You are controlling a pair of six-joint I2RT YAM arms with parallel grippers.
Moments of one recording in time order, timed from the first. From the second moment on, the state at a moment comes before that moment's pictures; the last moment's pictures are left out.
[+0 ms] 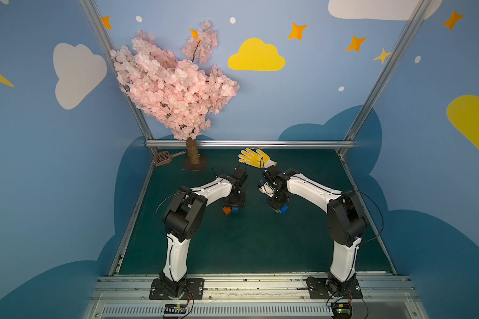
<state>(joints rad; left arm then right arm) -0.53 2.03 1.43 -0.74 0.03 -0.49 0.64 1.94 1.50 -1.02 0.09 -0.23</state>
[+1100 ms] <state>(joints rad) -0.80 1.80 1.11 -0.66 0.03 -0.80 0.63 1.94 1.44 -1.00 0.04 -0.20</state>
